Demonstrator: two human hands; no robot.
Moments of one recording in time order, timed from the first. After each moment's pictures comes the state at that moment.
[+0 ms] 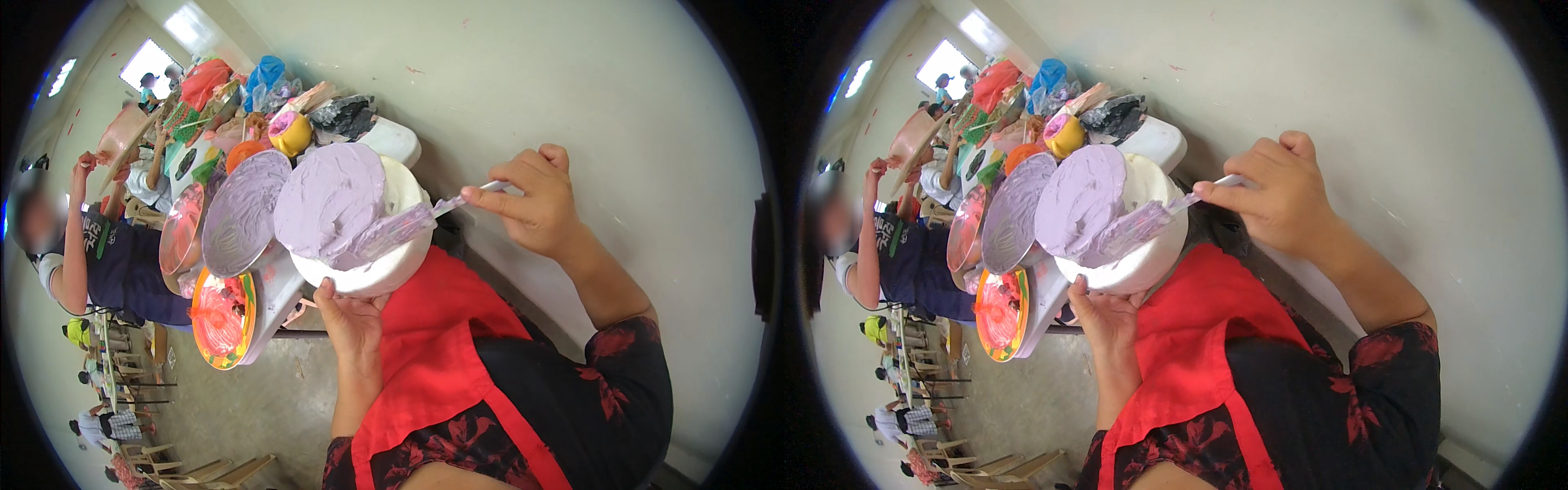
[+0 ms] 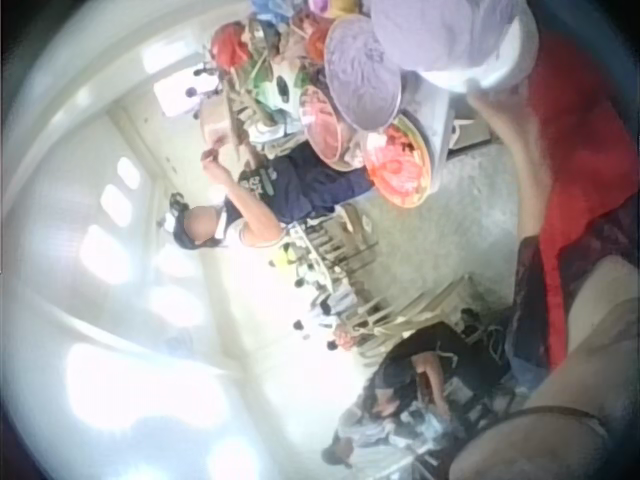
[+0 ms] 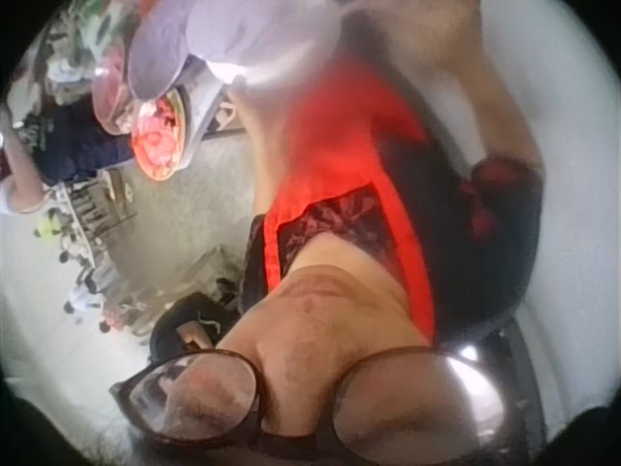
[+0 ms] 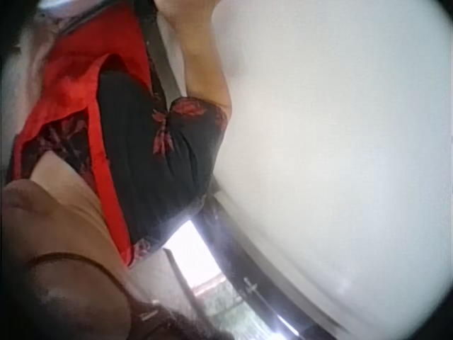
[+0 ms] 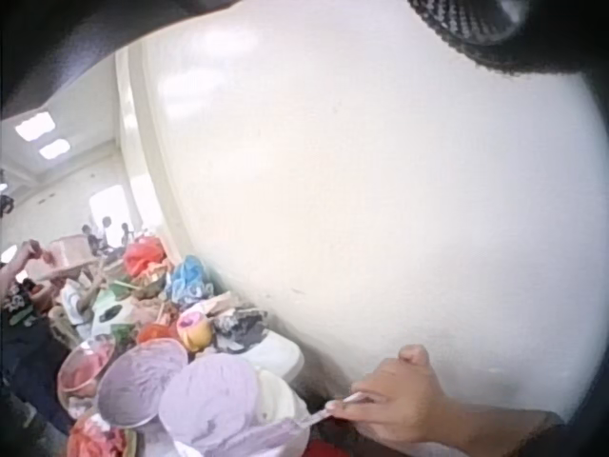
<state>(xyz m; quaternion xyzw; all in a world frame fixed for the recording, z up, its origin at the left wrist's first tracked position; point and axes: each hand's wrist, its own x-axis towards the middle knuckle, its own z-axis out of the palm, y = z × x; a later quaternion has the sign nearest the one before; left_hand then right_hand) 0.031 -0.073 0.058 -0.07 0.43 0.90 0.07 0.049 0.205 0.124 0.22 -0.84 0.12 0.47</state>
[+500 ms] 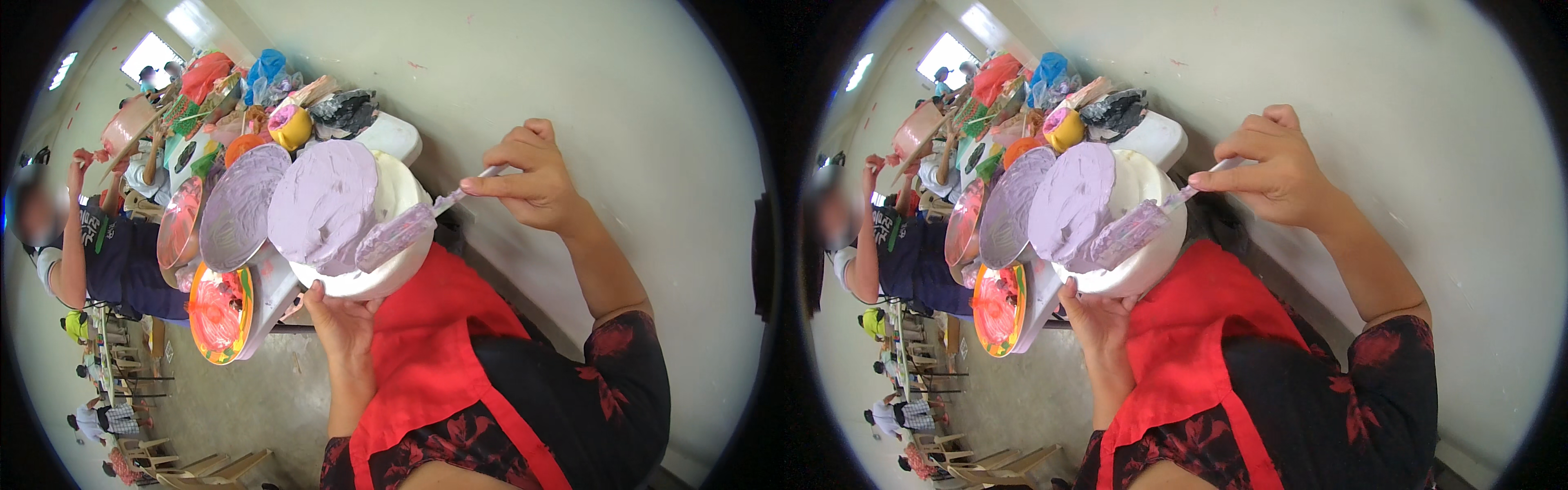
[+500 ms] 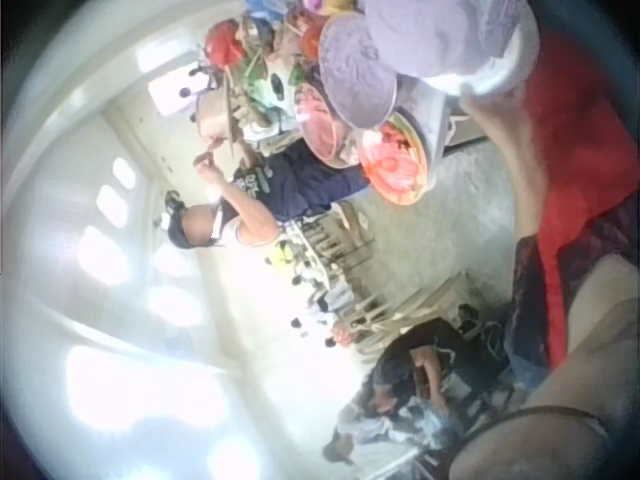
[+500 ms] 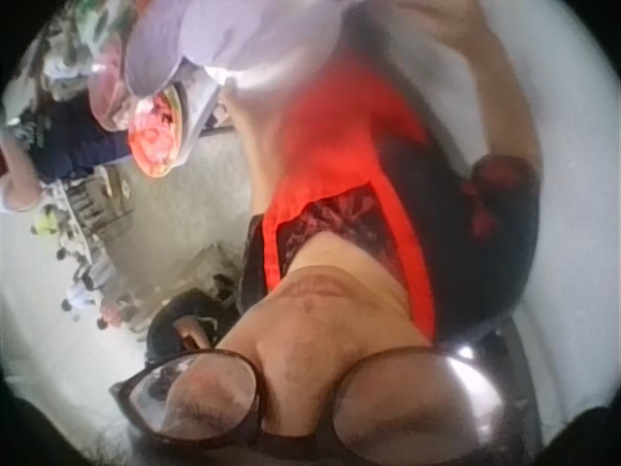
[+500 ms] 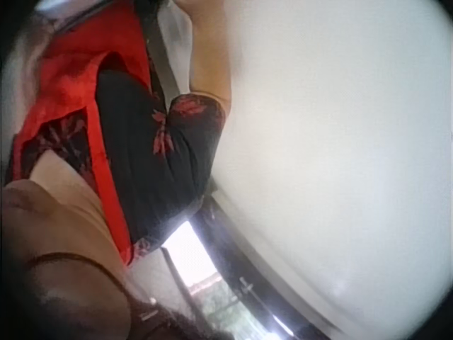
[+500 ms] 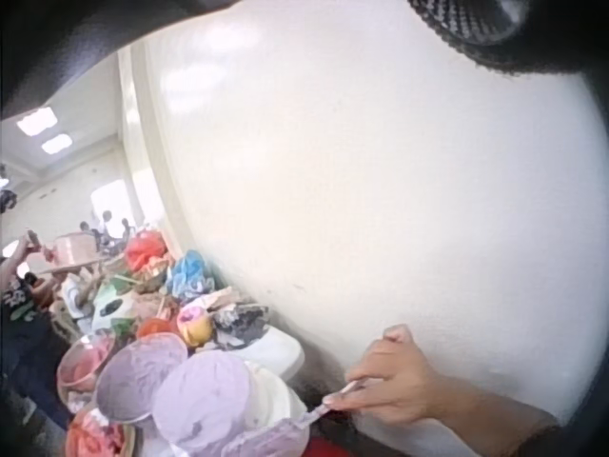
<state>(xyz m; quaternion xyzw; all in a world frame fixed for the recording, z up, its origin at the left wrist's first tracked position) 0.034 -0.087 0.061 -0.06 0.41 0.90 0.09 0.026 0.222 0.133 0.31 -0.82 0.21 0.43</state>
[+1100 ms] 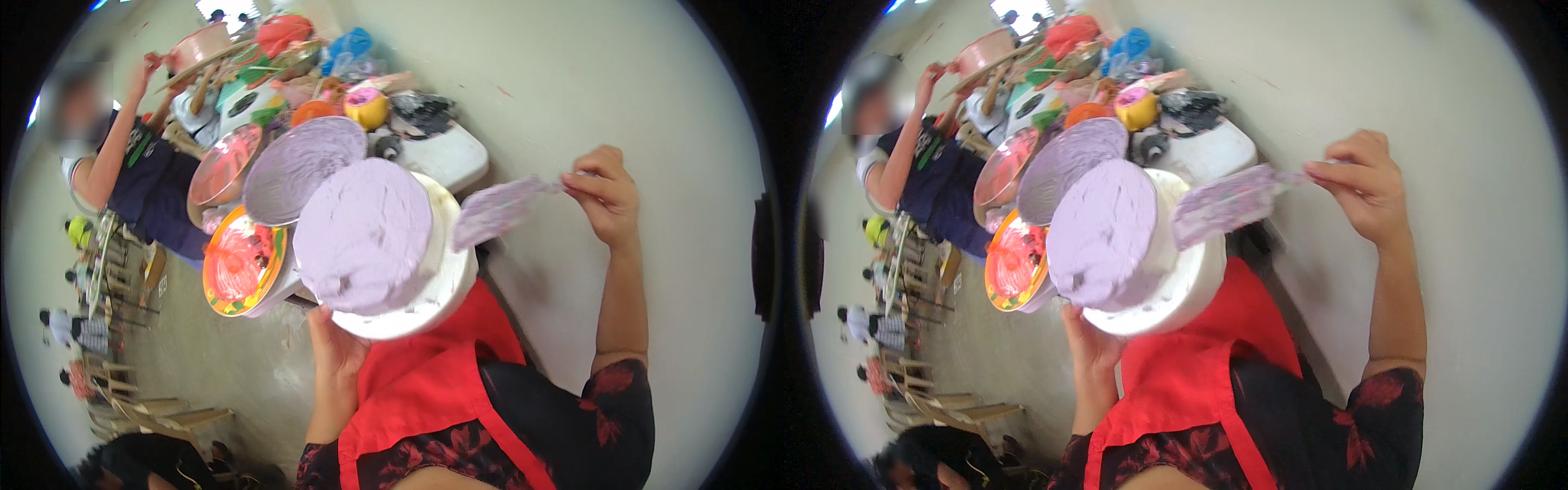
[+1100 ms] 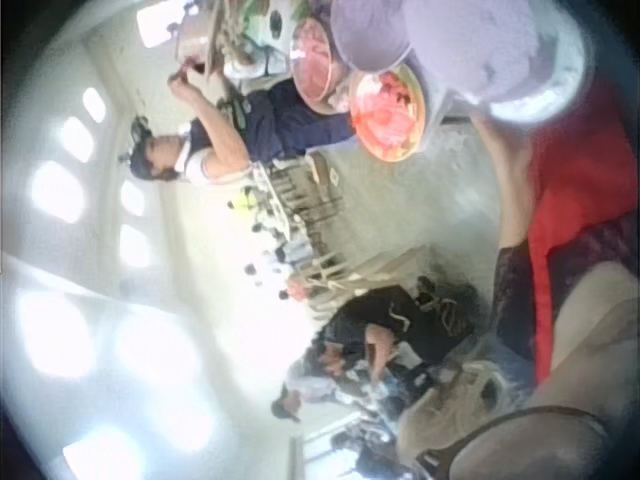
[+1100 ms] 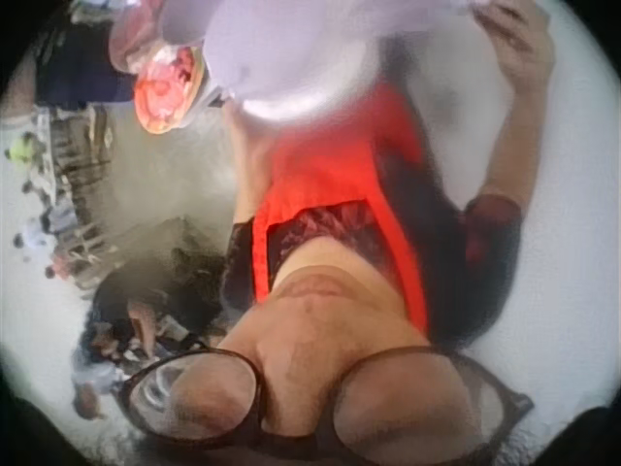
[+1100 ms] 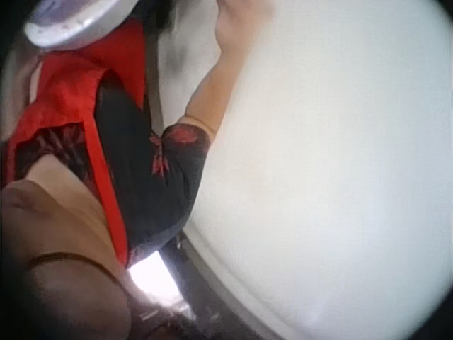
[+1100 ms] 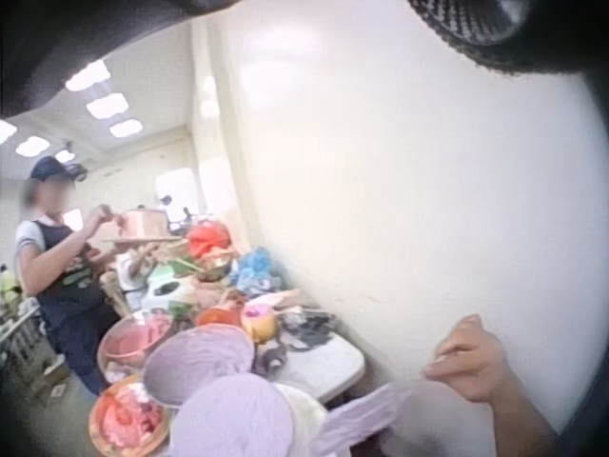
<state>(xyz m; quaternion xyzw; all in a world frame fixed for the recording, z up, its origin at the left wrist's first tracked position) 0.069 -0.146 0.053 -0.06 0.34 0.93 0.07 -0.003 0.248 0.152 0.33 -0.80 0.29 0.40</state>
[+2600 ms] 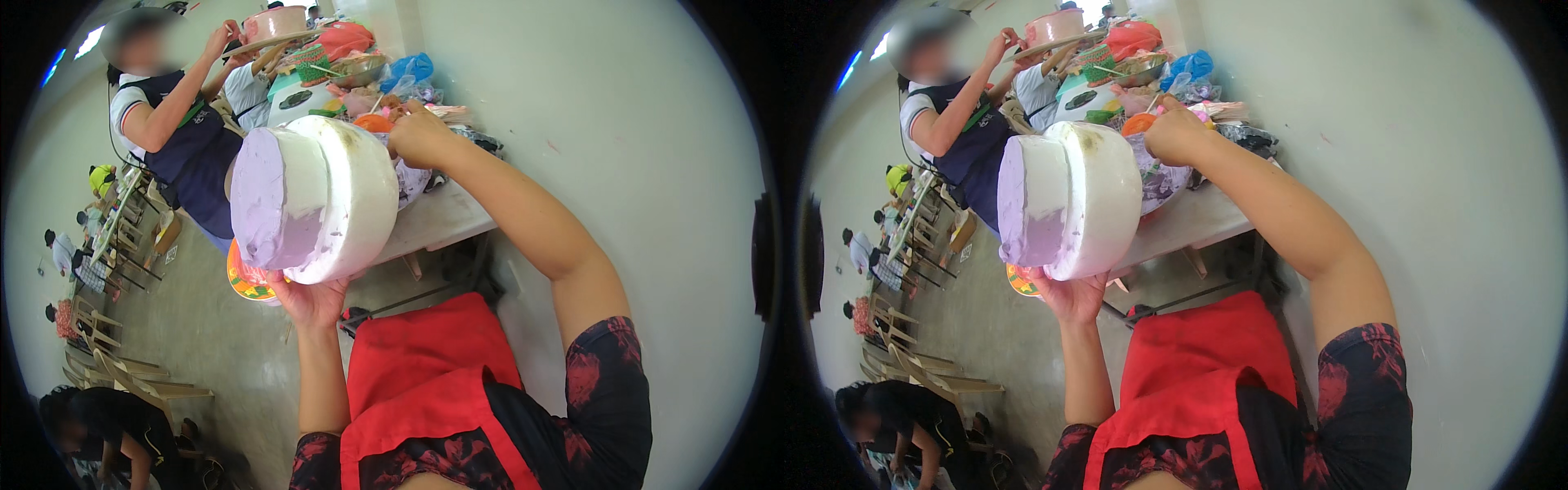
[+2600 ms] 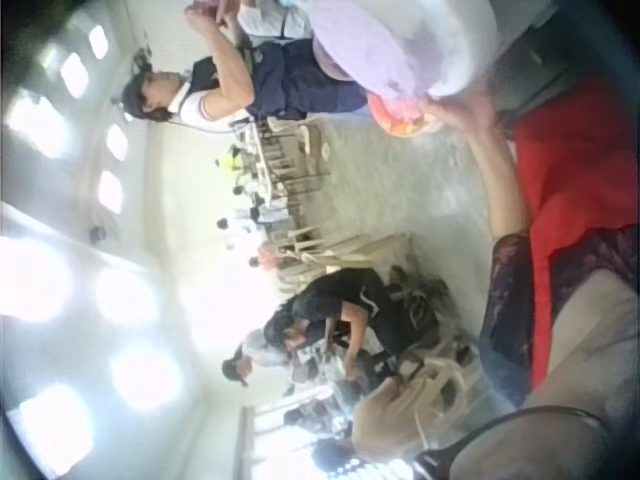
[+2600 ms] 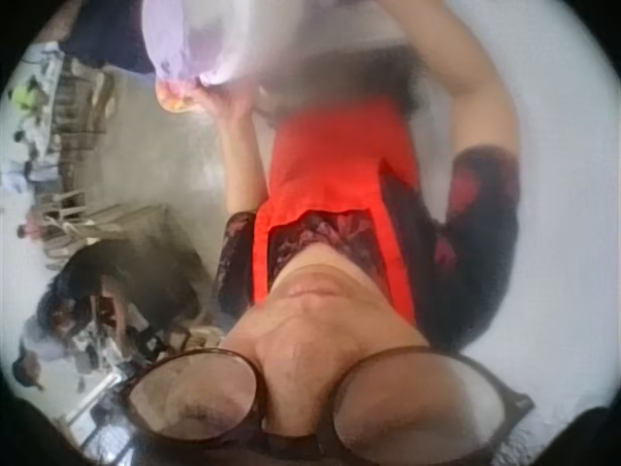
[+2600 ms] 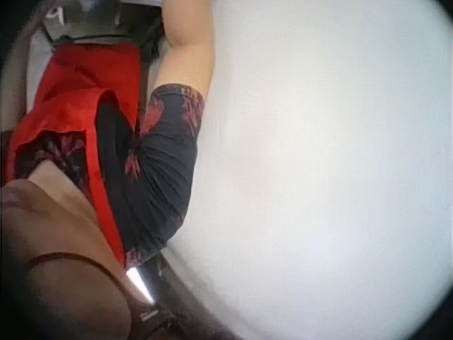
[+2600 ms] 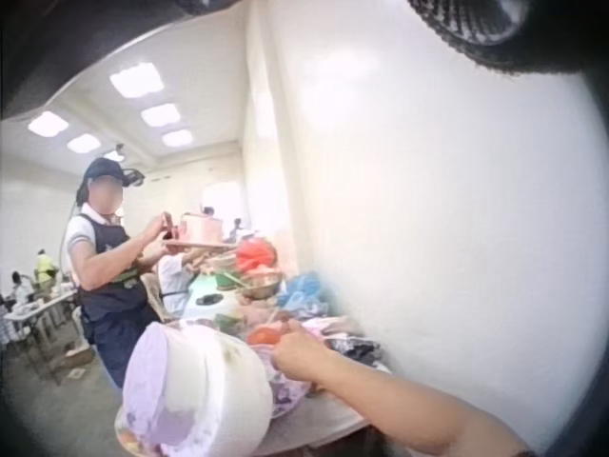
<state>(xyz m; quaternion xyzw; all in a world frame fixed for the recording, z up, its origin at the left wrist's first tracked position) 0.010 -0.195 0.088 0.17 0.19 0.96 -0.08 -0.199 -0.001 0.189 0.43 -0.87 -0.10 0.21</state>
